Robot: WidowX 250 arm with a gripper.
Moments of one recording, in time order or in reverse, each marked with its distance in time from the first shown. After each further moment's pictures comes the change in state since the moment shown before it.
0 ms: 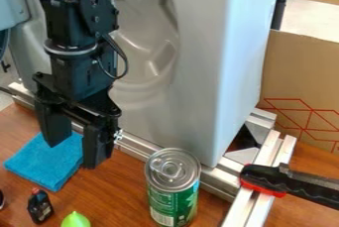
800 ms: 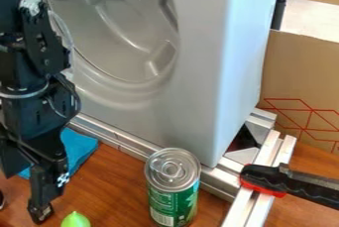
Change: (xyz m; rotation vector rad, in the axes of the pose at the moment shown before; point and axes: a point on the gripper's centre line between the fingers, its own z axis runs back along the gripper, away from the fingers) arm -0.039 0.024 -0.030 0.038 0.026 -0.083
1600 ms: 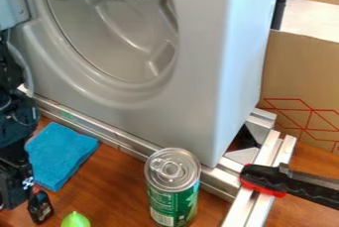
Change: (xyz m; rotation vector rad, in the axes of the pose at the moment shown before) arm -0.009 0.053 -0.042 -0.043 0.021 0.067
